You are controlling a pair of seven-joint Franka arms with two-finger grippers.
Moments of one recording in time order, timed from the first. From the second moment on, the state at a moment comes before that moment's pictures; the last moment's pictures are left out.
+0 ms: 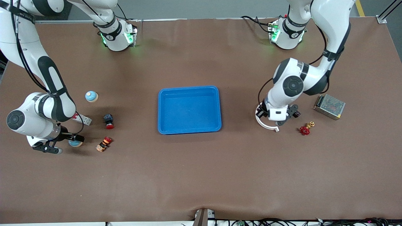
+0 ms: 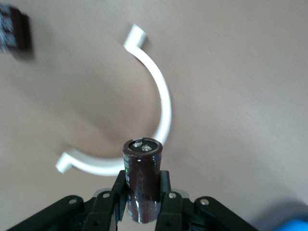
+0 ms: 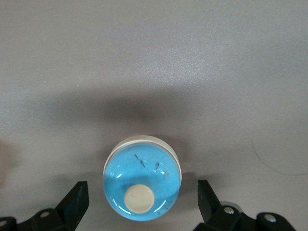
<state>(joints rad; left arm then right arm) -0.13 0.33 -0.33 -2.08 0.04 2.32 -1.25 -0.21 0.64 -0.02 -1.82 0.01 2.45 -0.04</state>
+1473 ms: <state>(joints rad) -0.58 0.74 -0.33 -1.67 0.03 2.35 -1.87 -0.05 0.44 -0.01 -1.81 0.14 2.08 0.19</state>
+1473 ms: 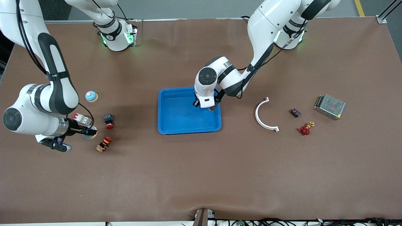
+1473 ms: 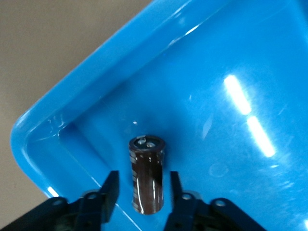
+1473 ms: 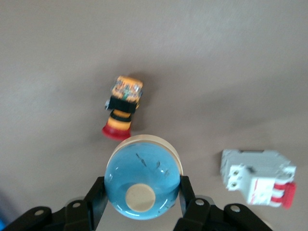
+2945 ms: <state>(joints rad) -0.09 0.44 -0.24 -1.92 0.29 1.99 -1.38 0.60 0.33 0.00 -2.17 0.15 2.51 1.21</state>
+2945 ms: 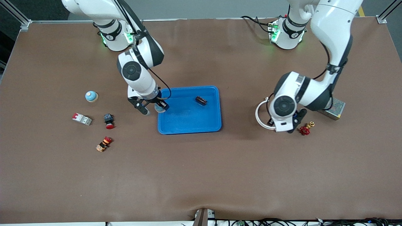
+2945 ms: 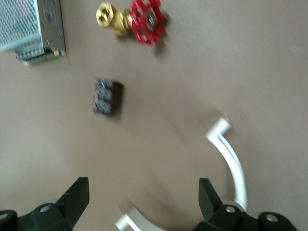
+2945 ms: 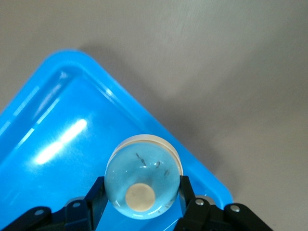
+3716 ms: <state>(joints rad) 0.17 0.36 -0.24 -2.25 0.29 2.40 -1.09 0.73 0.43 0.00 -2.17 0.15 2.62 1.34</state>
